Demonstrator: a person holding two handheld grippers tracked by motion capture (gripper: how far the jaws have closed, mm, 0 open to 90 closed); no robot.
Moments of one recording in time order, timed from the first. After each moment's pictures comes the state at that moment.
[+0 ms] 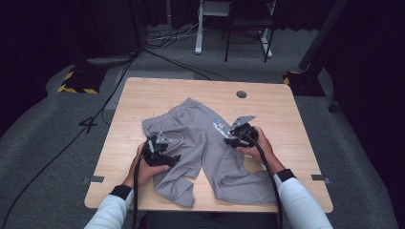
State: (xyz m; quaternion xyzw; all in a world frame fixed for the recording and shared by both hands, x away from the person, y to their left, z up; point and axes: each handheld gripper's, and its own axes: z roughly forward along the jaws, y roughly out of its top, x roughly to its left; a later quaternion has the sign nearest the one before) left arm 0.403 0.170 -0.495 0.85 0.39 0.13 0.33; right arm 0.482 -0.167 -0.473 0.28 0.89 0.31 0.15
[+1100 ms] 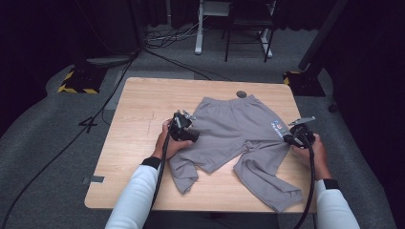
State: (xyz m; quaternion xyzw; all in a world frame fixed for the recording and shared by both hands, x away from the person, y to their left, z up) left arm 0.488 0.101 -0.482 0.85 0.39 0.16 0.31; right arm 0.482 -0.361 -0.476 0.47 0.83 0.22 0.20
